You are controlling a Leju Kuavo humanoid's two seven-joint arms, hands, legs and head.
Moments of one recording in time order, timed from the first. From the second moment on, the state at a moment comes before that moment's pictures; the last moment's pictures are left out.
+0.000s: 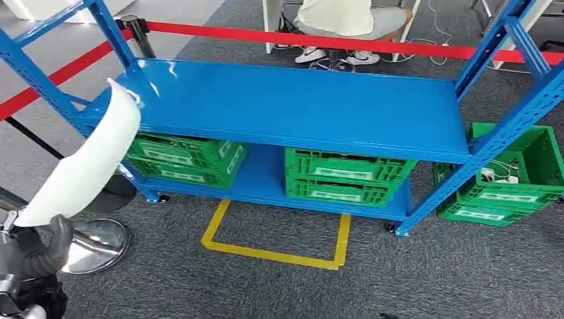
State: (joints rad) left arm 0.27 -0.05 -0.03 -1.86 -0.07 0.18 -0.64; right arm -0.09 0.20 -1.13 -0.20 1.15 0.02 -0.09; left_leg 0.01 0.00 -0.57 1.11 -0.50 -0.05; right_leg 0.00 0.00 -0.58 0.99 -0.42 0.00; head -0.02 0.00
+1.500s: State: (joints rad) left arm 0.29 -0.05 -0.03 -1.87 -0.07 0.19 -0.64; right arm -0.08 0.20 -1.12 -0.20 1.16 0.03 -0.09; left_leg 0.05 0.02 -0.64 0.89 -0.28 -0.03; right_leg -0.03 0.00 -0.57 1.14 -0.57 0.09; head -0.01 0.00
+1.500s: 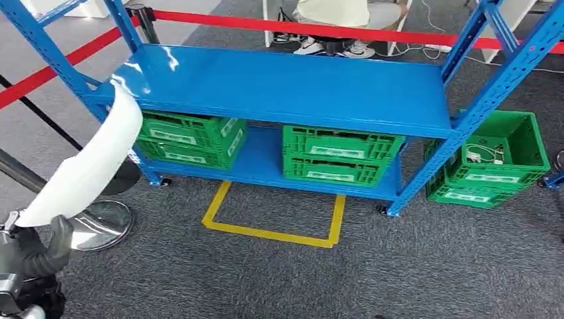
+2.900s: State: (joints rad) left arm 0.29 -0.05 -0.02 -1.87 -0.07 0.19 -0.64; right arm -0.08 0.20 -1.10 -0.19 1.18 0.03 -0.10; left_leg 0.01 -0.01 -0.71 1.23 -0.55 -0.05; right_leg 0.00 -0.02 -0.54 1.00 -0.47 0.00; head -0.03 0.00
